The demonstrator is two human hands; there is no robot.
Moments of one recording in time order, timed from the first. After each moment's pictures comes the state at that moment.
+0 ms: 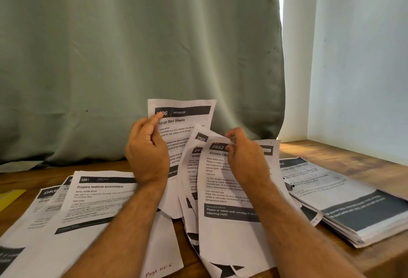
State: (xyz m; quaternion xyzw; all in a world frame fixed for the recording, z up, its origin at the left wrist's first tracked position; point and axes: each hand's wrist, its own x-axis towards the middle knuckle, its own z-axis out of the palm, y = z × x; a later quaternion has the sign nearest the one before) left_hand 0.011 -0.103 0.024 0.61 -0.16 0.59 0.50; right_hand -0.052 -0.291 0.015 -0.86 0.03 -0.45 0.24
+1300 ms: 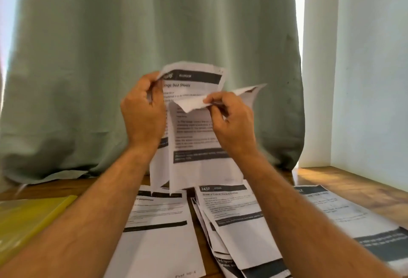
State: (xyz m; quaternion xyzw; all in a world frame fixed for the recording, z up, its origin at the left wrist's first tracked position) left_hand -0.056 -0.032 0.164 0.56 -0.24 0.62 0.50; right_hand -0.080 -0.205 0.145 -0.67 -0.29 -0.60 0.33
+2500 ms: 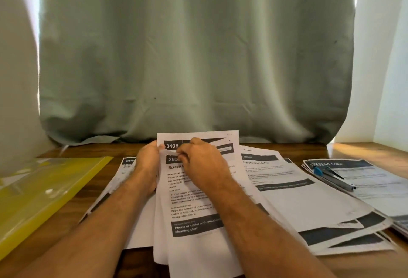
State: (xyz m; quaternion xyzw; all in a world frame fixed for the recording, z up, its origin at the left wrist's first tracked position) left_hand -0.015 0.035 0.000 0.59 0.02 0.11 0.80; right_hand -0.052 -0.098 0.017 -0.92 -0.20 -0.30 0.15
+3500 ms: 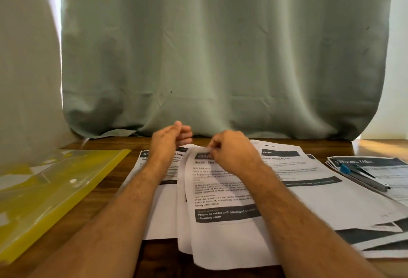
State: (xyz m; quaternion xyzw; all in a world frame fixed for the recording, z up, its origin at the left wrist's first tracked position) left_hand 0.000 0.050 0.006 0.68 -0.08 0.20 0.70; right_hand -0.041 -0.118 0.030 -0.94 -0.10 -0.22 0.22
